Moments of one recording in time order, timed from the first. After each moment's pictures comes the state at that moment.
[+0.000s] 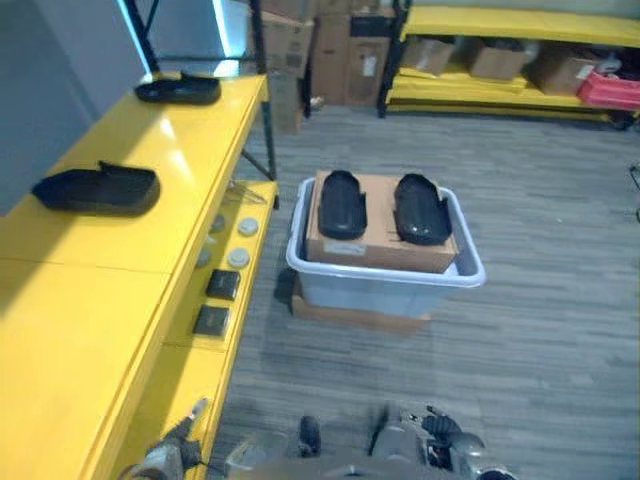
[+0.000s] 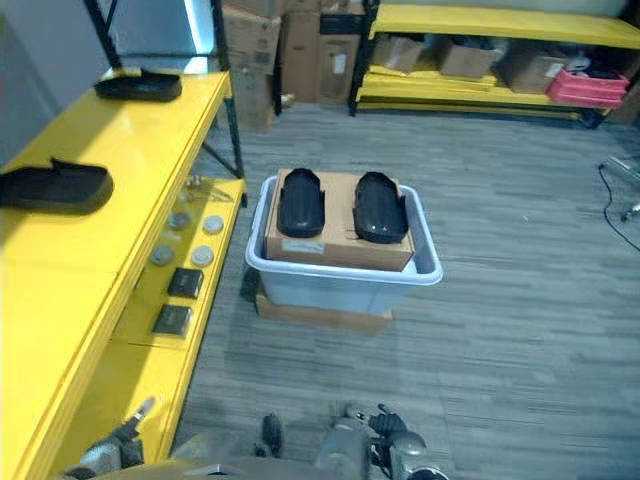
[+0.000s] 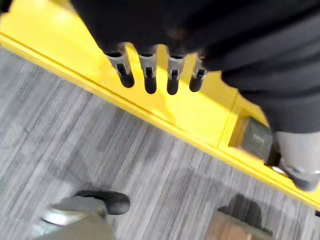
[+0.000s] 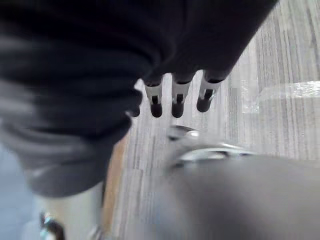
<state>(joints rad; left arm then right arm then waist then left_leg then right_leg) -0.05 0.26 -0.05 1.28 -0.47 0.04 0.06 -0.04 -0.26 0.16 1.17 0.24 -0.02 -0.03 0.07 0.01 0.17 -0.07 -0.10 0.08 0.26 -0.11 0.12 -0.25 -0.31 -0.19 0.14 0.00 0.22</state>
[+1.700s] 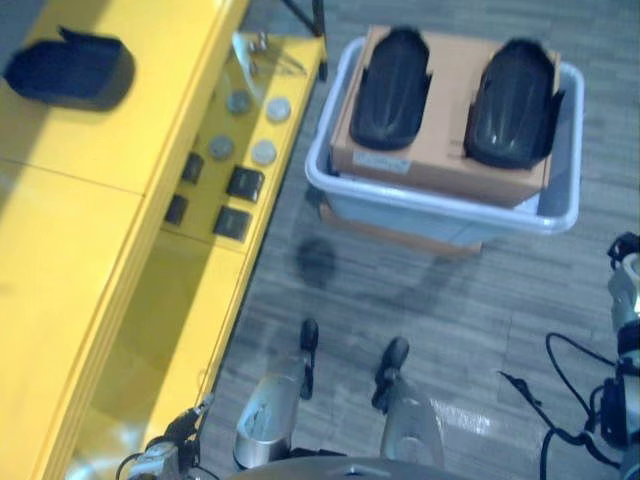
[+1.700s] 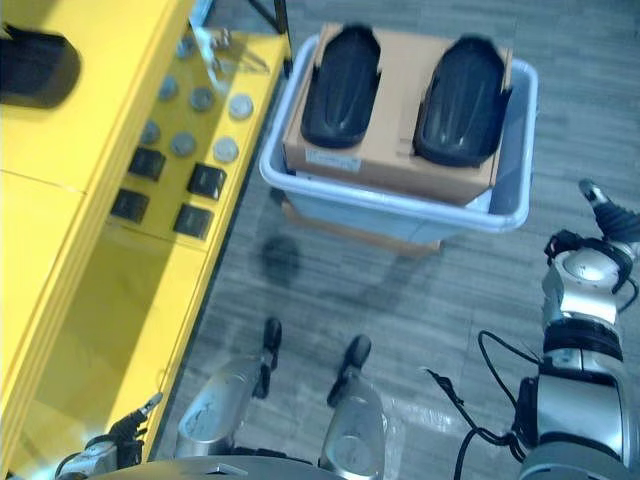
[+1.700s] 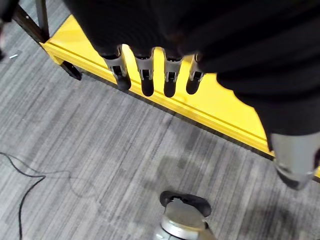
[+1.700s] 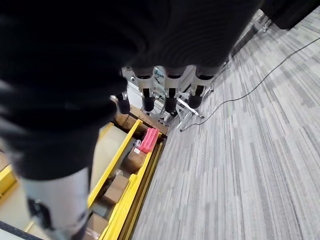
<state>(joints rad) -0.02 0.27 -0.12 1.15 -0.41 -0.02 -0.05 -0.59 -0.89 -0.18 0.84 0.36 -0.13 -0.59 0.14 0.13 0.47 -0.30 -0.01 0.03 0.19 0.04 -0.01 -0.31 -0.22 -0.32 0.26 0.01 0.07</state>
